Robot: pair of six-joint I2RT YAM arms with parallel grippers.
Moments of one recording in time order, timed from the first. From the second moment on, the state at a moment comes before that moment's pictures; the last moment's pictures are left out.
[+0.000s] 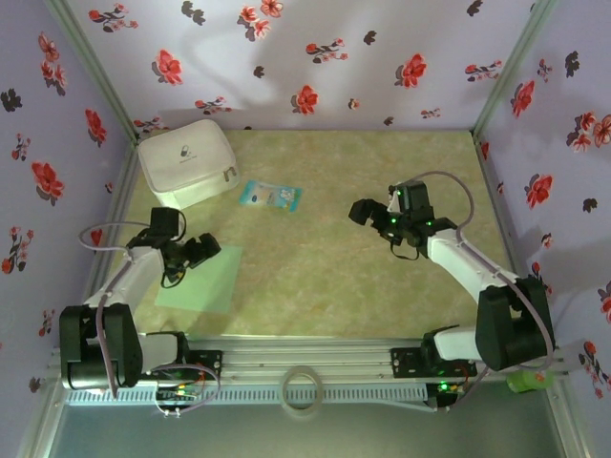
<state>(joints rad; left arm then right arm) -0.03 1.23 0.66 -0.61 0.16 -0.54 0.28 1.33 0.80 -0.27 -0.37 0.70</state>
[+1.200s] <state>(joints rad) -0.73 1.59 0.97 -0.44 -0.03 -1.05 0.29 1.38 0.80 -0.30 -0.33 0.71</state>
